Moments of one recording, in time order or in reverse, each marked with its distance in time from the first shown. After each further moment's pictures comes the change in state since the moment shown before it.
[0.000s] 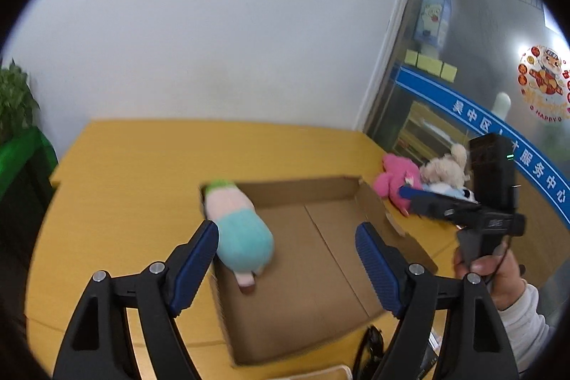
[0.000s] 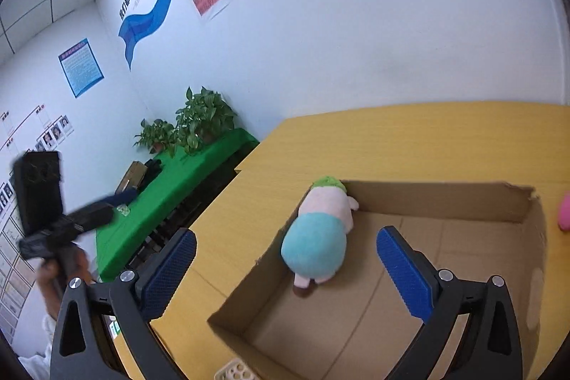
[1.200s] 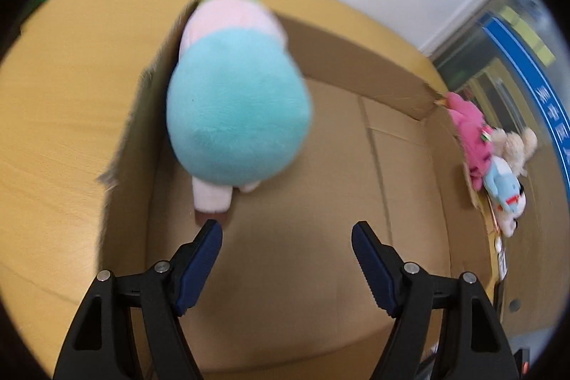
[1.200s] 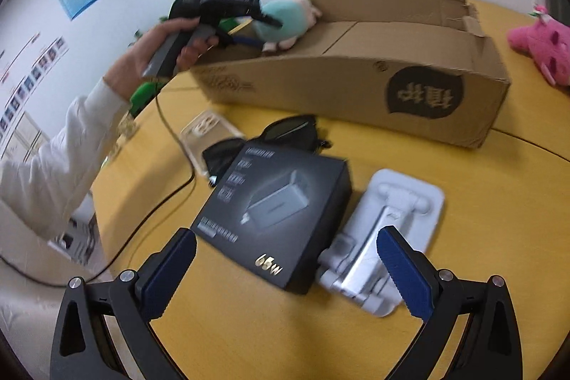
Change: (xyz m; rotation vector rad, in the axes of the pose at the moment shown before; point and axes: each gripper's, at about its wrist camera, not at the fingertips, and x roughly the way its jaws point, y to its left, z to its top) left arm 0.176 0.049 -0.065 -0.260 0.402 0.052; right arm -0.072 -0.076 -0.272 -0.075 0.344 -0.028
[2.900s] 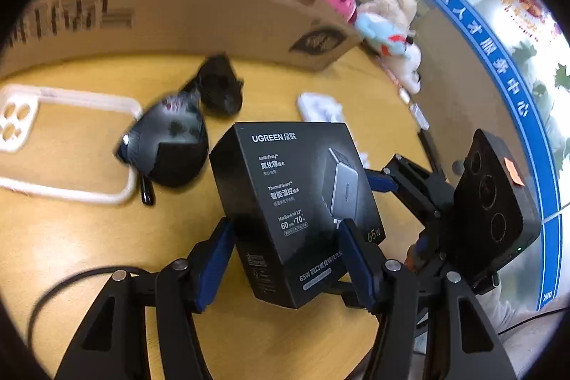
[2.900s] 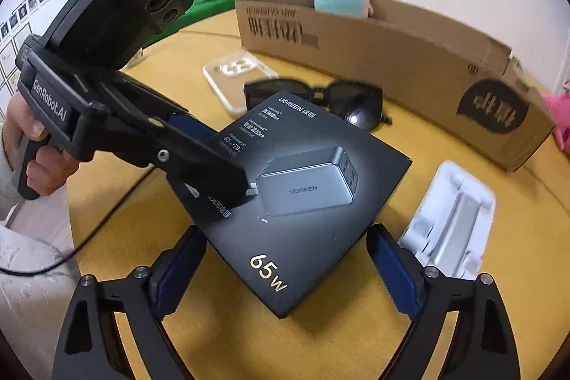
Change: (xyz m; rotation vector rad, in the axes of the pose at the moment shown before) left arm -0.022 -0.110 -0.253 0.188 0.152 -0.347; right arm 0.027 0.072 -0.043 -0.265 0.006 -0.156
